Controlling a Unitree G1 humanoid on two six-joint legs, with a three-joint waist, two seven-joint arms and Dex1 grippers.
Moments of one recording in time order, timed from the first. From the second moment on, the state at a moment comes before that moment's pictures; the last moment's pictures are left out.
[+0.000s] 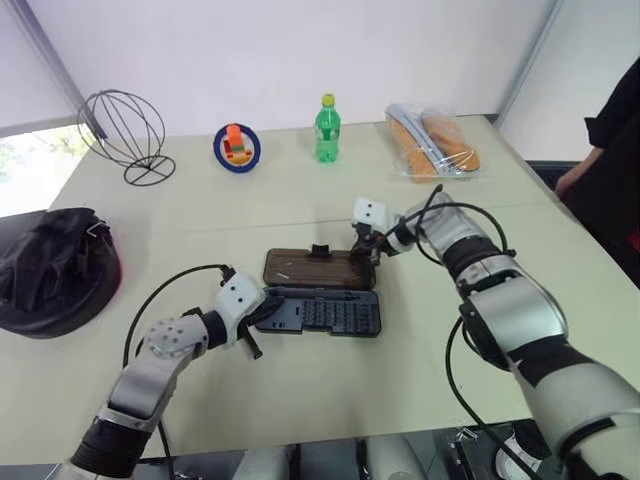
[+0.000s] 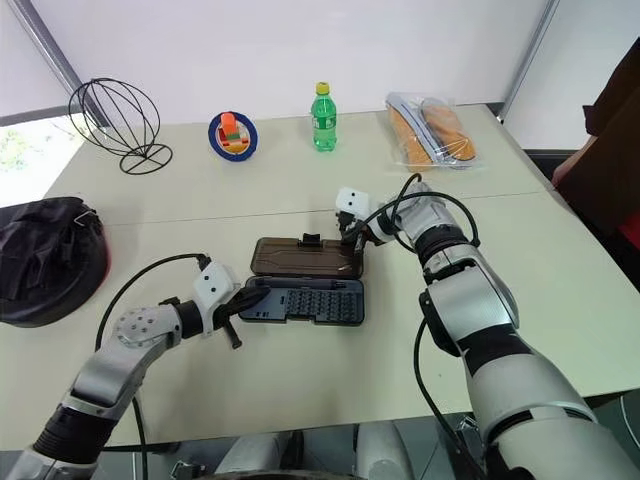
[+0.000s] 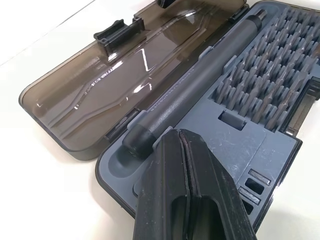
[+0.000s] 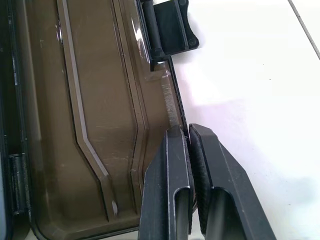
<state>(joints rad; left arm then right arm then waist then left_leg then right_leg) -0.09 0.55 -0.15 -0.21 -0.17 0.33 -0.69 -1.19 -0.31 0.32 1.25 -0.30 0.05 1.13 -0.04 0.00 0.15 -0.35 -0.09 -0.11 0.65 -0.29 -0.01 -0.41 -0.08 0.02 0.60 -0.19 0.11</state>
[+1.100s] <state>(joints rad) -0.07 0.43 -0.05 -0.25 -0.39 0.48 -0.70 -0.90 -0.49 0.32 0.61 -0.30 -0.19 0.98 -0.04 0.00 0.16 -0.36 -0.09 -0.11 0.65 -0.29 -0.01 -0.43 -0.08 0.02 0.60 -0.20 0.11</state>
